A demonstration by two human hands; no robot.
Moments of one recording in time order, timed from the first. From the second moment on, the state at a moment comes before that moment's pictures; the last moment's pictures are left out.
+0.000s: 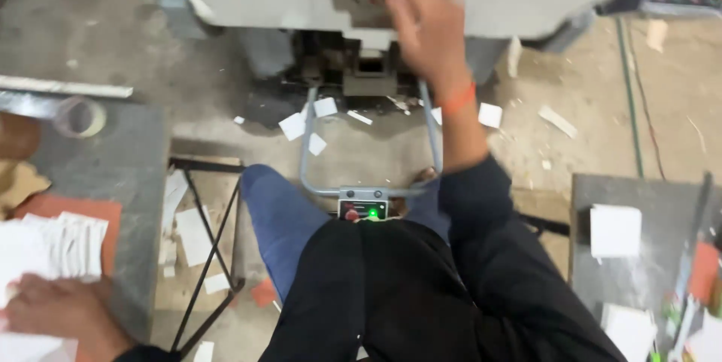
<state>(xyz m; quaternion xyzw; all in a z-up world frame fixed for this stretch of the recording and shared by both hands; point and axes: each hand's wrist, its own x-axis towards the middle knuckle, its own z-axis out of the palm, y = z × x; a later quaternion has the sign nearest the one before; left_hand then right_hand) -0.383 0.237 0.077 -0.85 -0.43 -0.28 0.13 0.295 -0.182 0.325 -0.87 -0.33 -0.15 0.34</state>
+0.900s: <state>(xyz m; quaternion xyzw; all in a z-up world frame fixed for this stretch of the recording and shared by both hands) -0.009 -0.014 -0.056 -0.71 -0.23 0.01 -0.67 0.119 -0.662 0.167 -0.99 0.08 -0.14 -0.04</state>
